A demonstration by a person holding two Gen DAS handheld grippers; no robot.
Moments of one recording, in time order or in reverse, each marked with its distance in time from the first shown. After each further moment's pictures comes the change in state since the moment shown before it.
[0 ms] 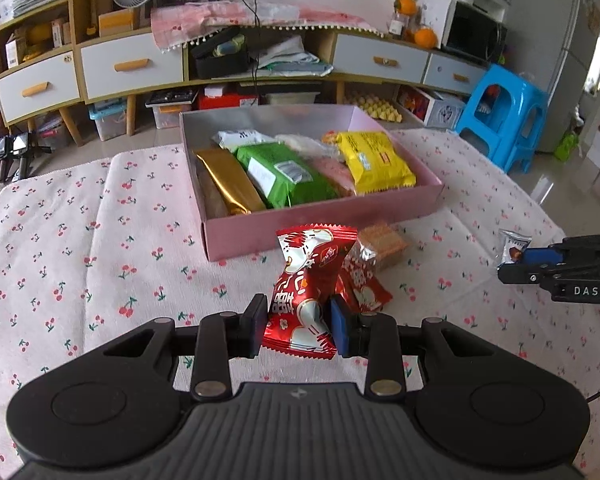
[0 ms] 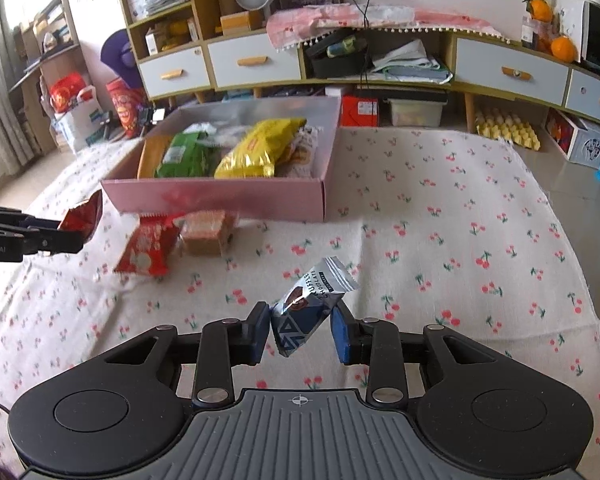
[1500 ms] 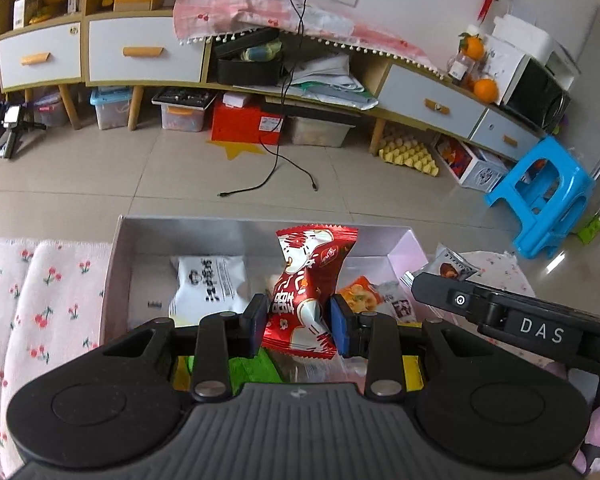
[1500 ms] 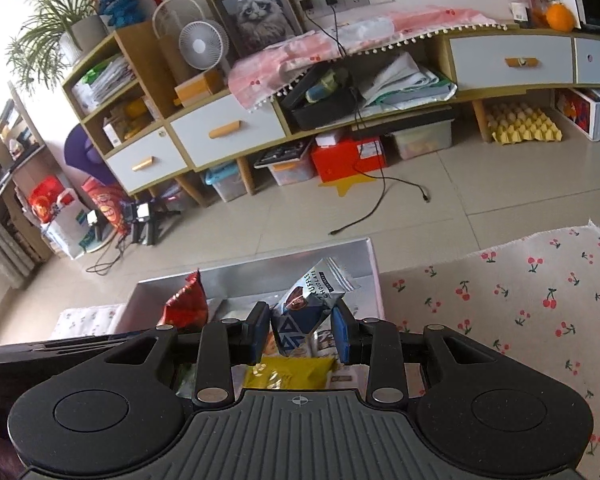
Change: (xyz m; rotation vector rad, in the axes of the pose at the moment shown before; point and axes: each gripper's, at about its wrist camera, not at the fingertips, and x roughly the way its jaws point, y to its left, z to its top) left arm 0.108 0.015 0.119 -0.206 -0.006 0.009; right arm 0.123 -0.016 0.162 0.260 -0.085 0.063
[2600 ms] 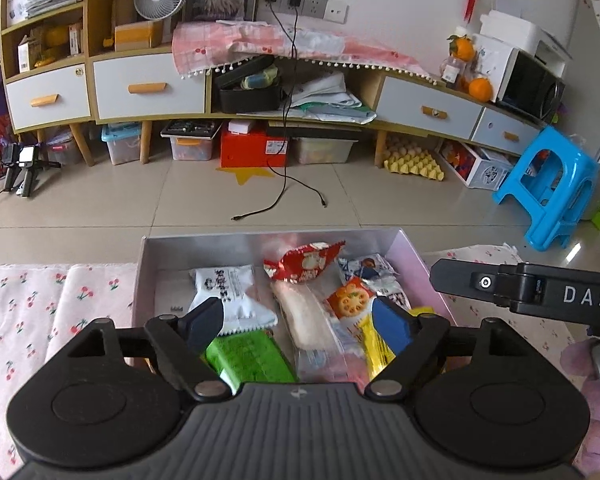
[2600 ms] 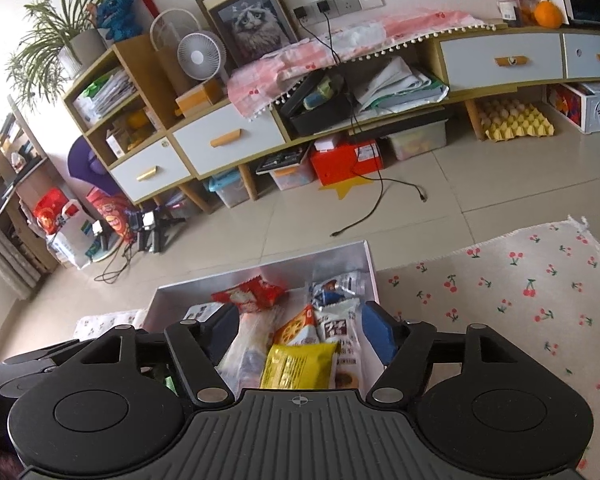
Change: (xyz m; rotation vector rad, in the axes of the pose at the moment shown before) left arm -0.031 -0.016 -0.005 0.079 -0.059 0.062; right arm -0.041 0.008 -0.001 0.029 -0.005 0.005
